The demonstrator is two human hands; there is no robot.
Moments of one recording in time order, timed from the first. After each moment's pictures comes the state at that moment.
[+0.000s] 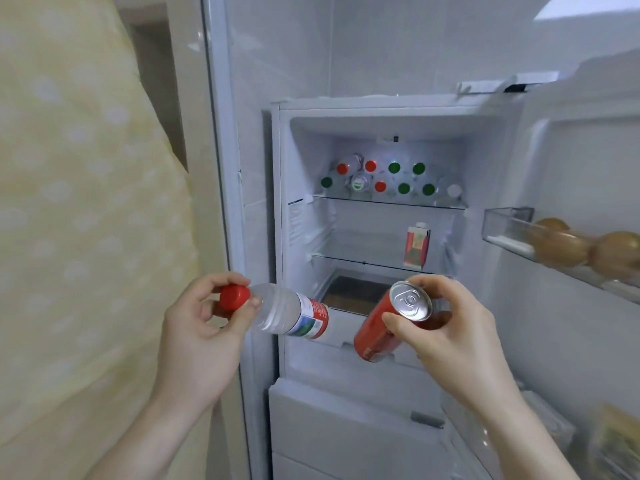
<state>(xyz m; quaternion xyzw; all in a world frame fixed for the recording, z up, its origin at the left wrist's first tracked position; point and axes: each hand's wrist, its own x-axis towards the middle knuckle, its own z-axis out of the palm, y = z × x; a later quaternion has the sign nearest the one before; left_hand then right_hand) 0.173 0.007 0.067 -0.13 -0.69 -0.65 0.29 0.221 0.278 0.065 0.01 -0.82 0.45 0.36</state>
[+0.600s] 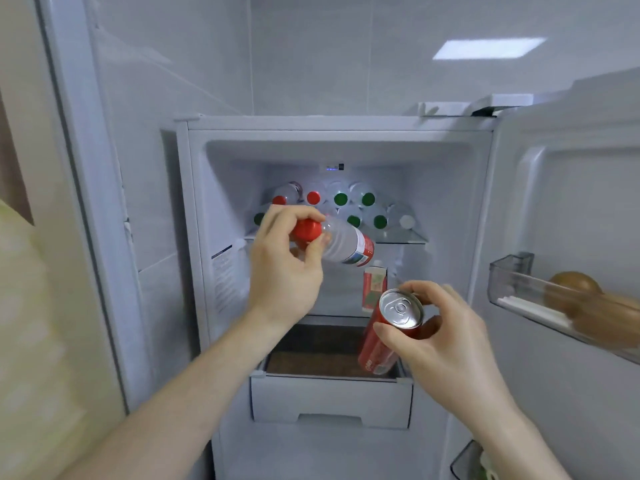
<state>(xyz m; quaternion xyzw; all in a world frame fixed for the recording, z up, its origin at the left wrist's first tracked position) -0.040 0.171 0.150 -0.39 -0.61 -0.57 0.38 0.106 0.326 0.091 -0.08 -0.83 0.35 0.43</state>
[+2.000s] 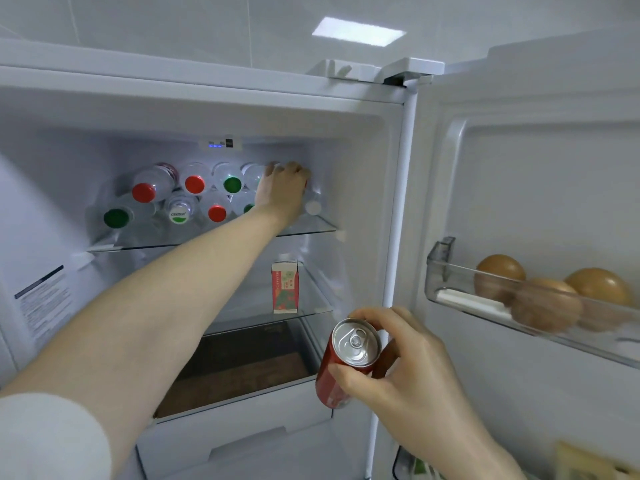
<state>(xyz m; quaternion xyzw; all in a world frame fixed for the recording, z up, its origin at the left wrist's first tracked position) -0.223 0.429 0.197 -0.50 -0.76 -0.13 0.40 0.114 0.344 0.070 -0.21 -0.85 0.29 0.38</state>
